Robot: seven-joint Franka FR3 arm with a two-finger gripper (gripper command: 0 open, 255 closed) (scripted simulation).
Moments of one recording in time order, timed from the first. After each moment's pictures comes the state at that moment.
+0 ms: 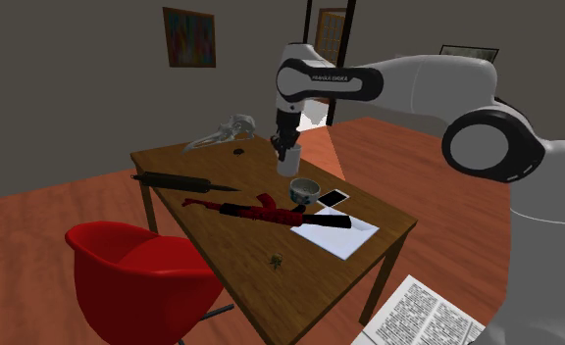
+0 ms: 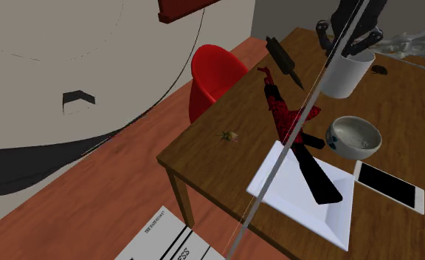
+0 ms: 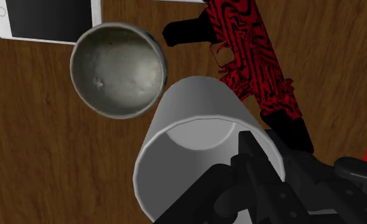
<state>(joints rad) -0.05 0.43 0.11 -1.27 -0.04 1.73 -0.12</state>
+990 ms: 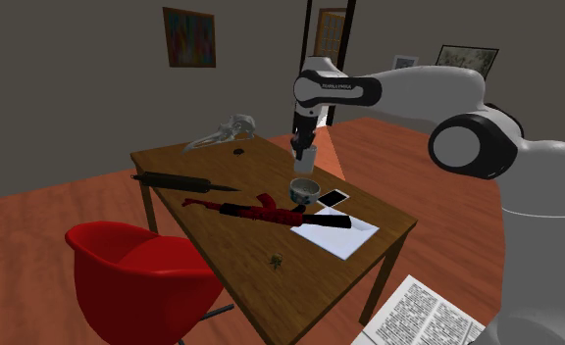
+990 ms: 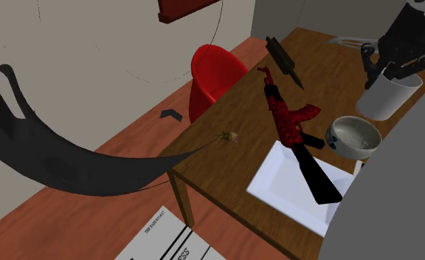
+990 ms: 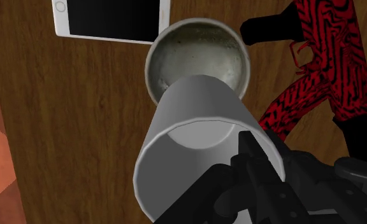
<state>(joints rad) -0.17 0.50 0.07 -1.23 -0.02 1.76 -0.27</state>
